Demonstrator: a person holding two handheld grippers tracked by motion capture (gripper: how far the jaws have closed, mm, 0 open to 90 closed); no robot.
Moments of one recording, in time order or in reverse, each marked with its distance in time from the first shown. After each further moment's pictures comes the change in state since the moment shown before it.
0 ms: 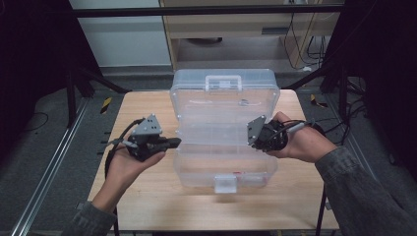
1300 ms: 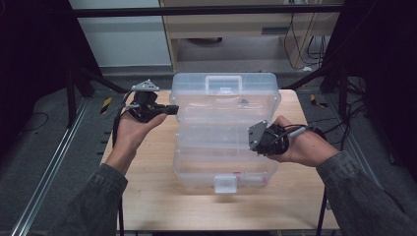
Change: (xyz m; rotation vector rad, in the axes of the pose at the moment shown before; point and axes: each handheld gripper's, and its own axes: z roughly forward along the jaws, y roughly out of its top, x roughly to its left) left arm 0.069 0.028 0.024 -0.045 0.043 -0.220; right arm 0.010 -0.003 0.002 -0.008 -0.003 -0.010
